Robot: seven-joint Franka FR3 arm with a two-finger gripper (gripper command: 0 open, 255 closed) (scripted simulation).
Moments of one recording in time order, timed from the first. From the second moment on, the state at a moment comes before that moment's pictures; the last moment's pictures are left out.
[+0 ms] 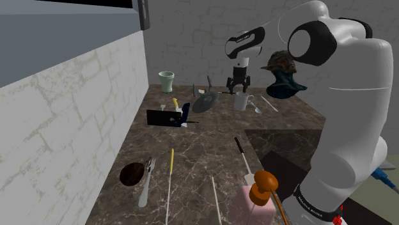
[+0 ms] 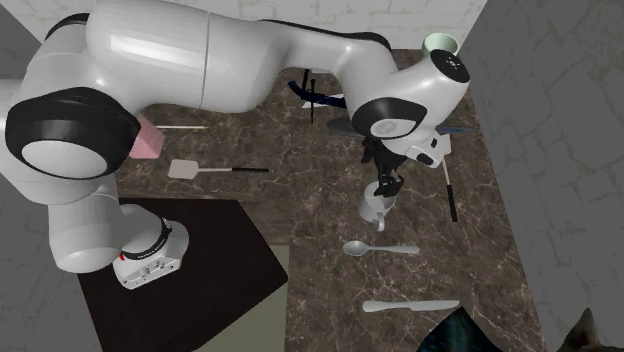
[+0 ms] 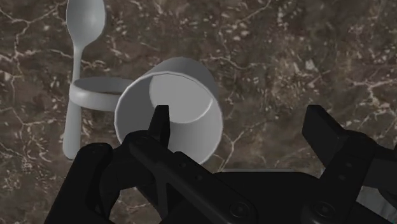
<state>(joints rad) -0.21 0.37 -0.25 -1.64 0.05 1.83 -0.10</state>
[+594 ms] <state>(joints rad) -0.23 0.44 -0.25 -1.66 0.07 1.91 -0.11</state>
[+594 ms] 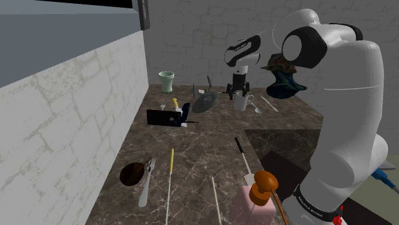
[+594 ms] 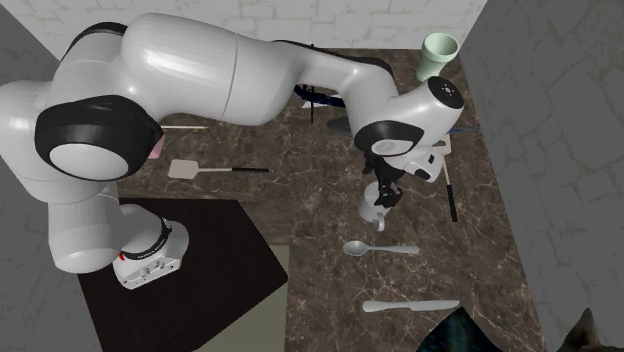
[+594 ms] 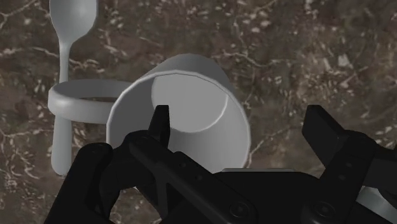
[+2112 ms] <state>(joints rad) -0.23 0.41 -0.25 -1.63 0.07 1.87 -0.10</state>
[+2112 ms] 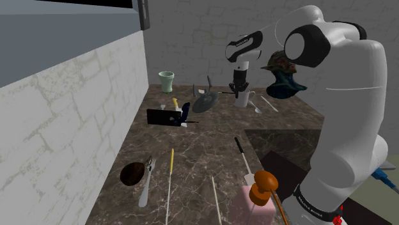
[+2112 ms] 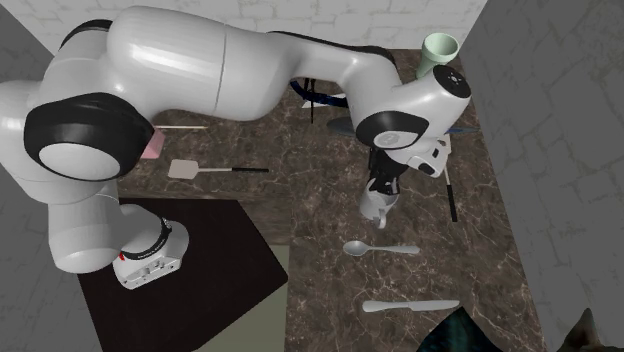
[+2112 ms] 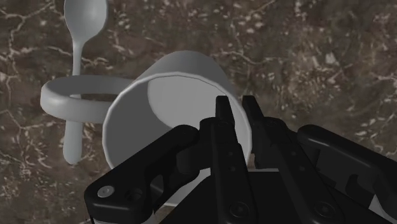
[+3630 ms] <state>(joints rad) -0.23 0.36 -0.26 -1.39 0.05 1.58 -0.10</state>
